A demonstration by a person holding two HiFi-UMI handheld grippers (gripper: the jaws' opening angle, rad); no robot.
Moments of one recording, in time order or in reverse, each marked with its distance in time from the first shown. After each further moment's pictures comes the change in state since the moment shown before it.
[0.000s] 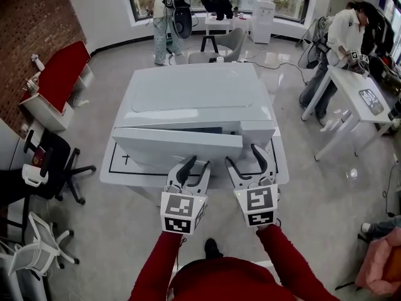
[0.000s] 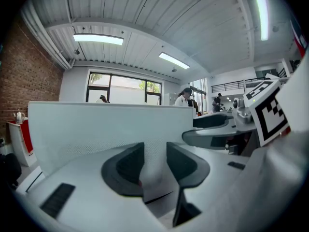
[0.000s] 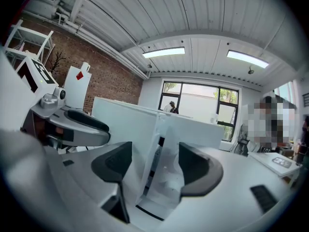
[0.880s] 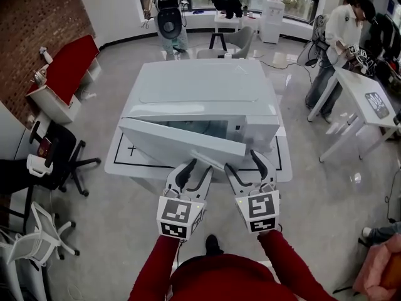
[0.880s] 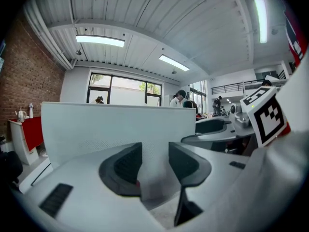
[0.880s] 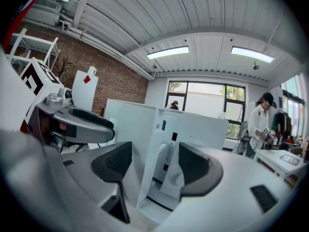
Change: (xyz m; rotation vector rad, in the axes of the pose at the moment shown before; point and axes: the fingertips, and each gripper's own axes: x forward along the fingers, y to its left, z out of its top) left arm -0.031 -0.007 -0.005 -0.014 -0.015 -0.002; right arm -0.019 0.028 -0.007 0.010 0.001 0.089
